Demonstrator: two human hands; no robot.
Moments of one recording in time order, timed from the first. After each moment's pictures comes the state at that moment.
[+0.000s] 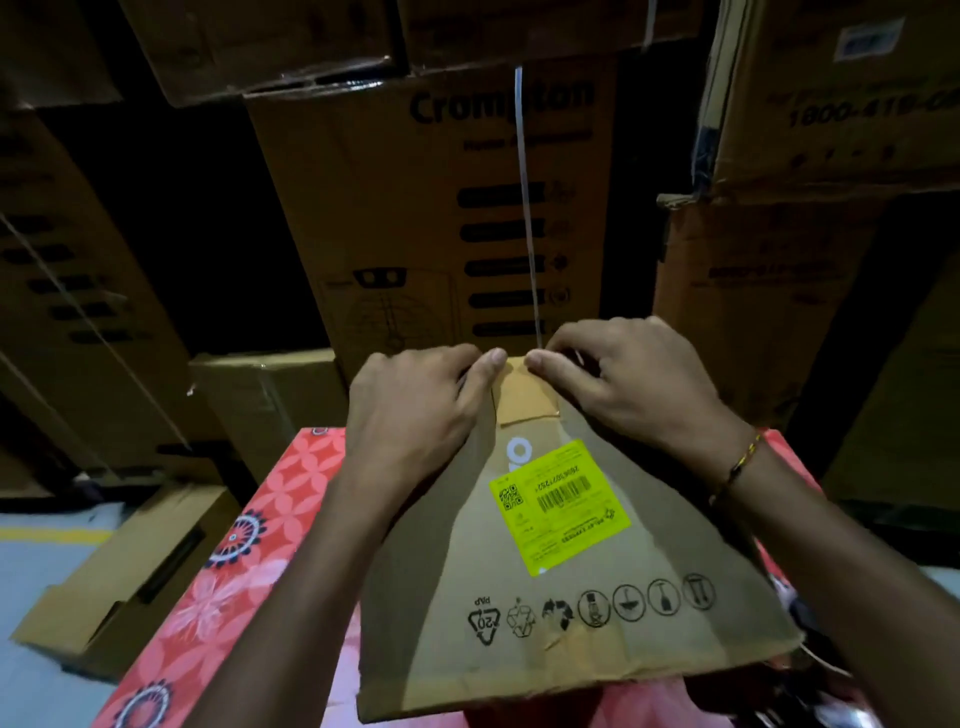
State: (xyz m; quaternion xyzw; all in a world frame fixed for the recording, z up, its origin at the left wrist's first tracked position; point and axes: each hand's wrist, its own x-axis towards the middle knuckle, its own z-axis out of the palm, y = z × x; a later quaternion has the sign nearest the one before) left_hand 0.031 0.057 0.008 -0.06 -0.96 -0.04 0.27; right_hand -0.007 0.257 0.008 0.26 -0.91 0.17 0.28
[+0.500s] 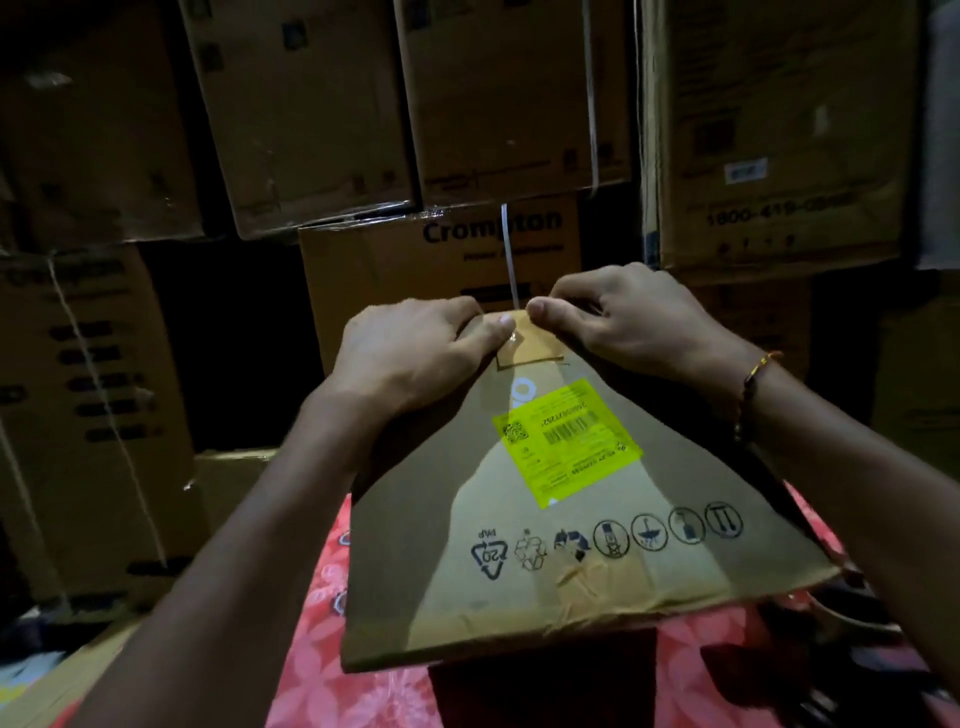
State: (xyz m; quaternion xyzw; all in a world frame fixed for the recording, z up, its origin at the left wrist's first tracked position) left_hand 0.108 0.064 -0.009 -0.09 -0.94 0.00 0.32; right_hand 0.070 0.274 -0.013 0.26 -0.88 0.16 0.36
